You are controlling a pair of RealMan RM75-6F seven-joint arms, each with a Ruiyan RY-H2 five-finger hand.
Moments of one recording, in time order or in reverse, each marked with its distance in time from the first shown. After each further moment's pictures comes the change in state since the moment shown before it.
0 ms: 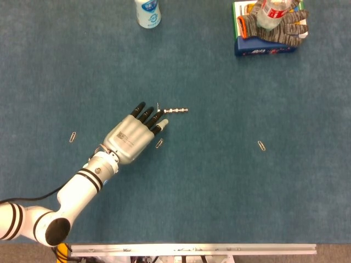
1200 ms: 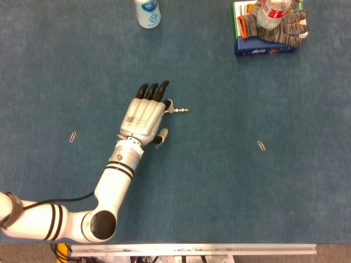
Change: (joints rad) left arm 0.027 -0.248 -0.280 0.037 -0.289 0.197 -0.078; right arm -0.003 0.007 0.010 0.021 0.015 -0.004 0.053
